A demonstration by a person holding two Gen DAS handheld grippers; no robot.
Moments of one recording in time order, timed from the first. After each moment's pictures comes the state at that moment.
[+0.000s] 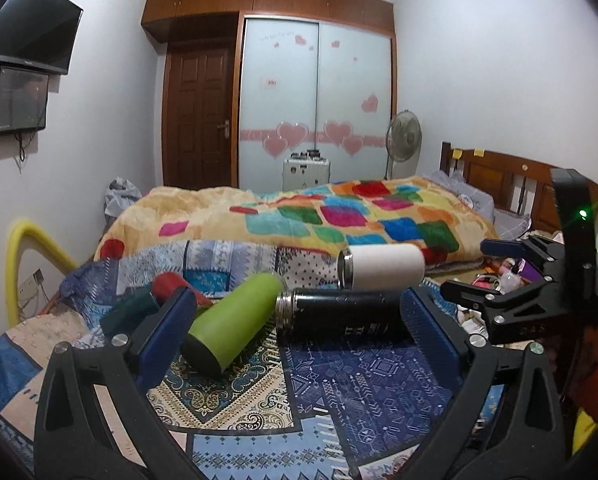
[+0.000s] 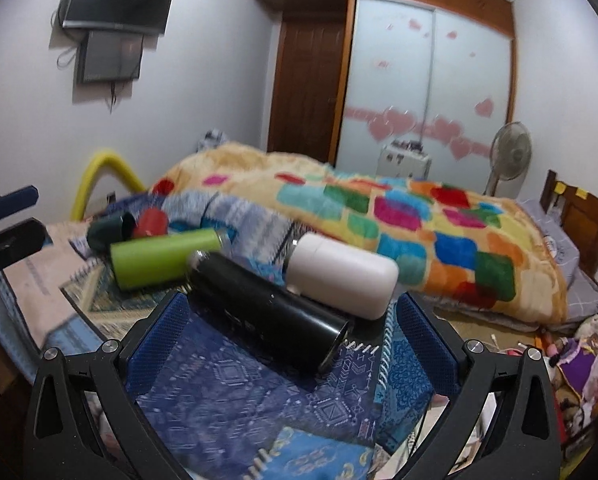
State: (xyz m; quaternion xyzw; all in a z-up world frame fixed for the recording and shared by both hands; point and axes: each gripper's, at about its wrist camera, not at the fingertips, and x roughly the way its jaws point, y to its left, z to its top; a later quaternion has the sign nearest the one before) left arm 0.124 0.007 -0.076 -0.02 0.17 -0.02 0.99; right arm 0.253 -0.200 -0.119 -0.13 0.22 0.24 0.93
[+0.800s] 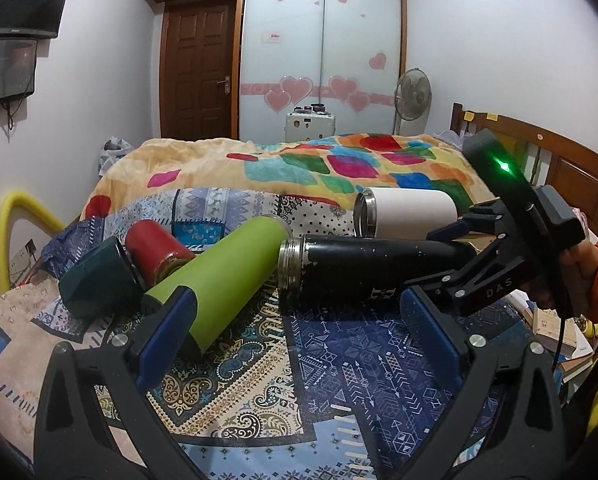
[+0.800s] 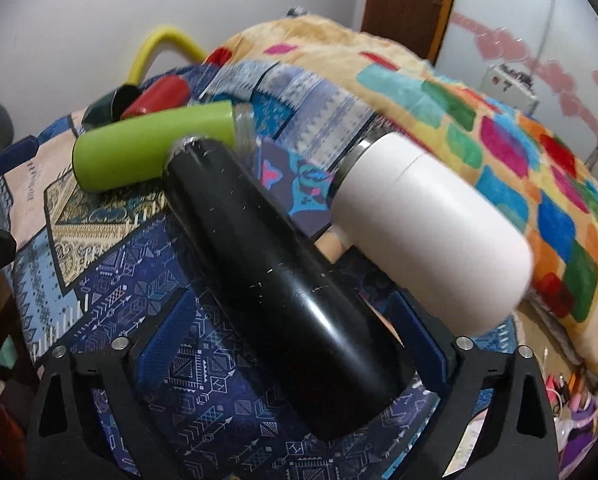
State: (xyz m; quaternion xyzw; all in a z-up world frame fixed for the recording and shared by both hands) left arm 0.182 0.013 -0.134 -0.03 0.24 -0.02 0.97; right arm 0.363 -0.155 -0.179 -0.25 0.41 0.36 0.80
